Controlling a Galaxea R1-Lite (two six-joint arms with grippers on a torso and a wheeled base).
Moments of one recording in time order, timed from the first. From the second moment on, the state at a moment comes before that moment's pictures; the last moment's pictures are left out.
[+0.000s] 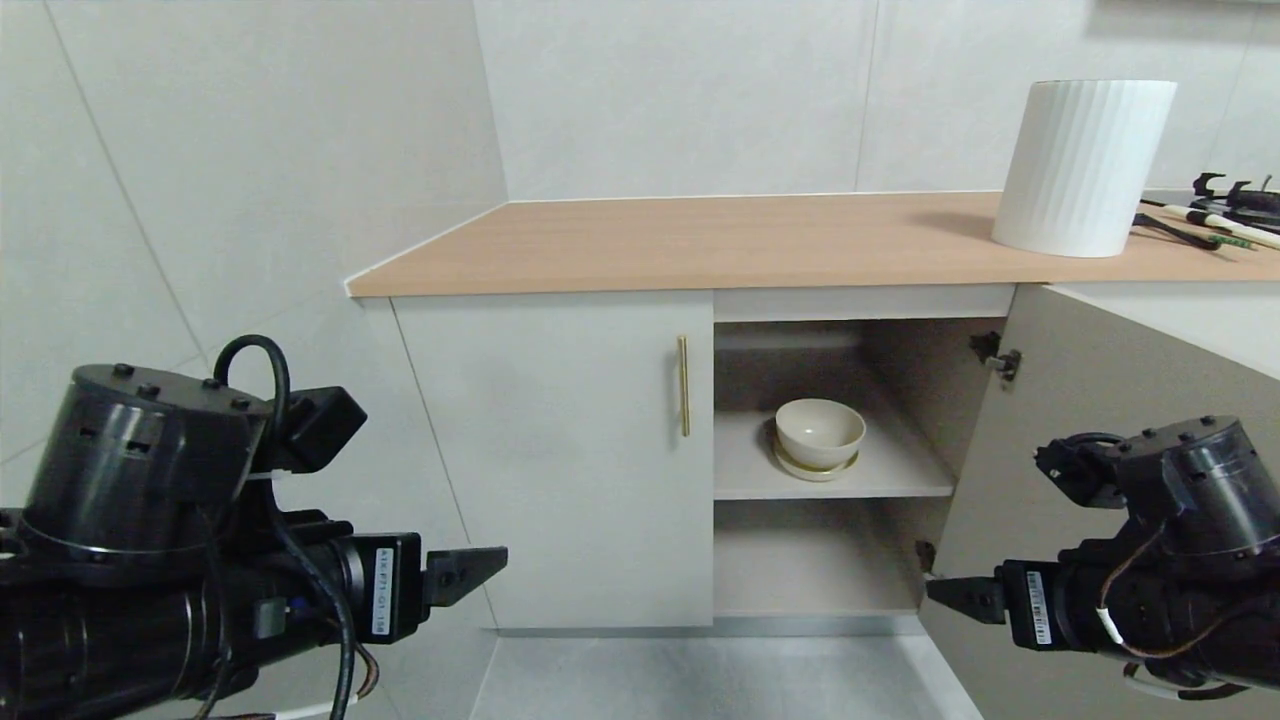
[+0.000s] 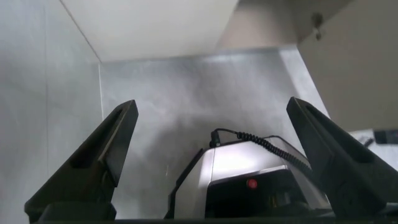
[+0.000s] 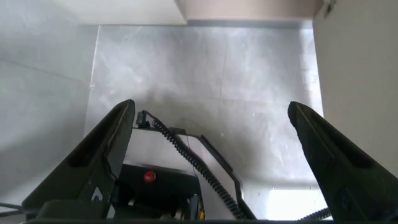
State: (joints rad) left arm -0.54 1.34 -0.73 0.09 0.17 -0.41; right arm 0.50 1.47 -0.60 -0.10 -0.13 0.42
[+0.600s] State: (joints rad) left arm -0.54 1.33 -0.73 0.09 0.17 -0.41; right arm 0.52 1.44 -0.58 -0.10 -0.17 0.42
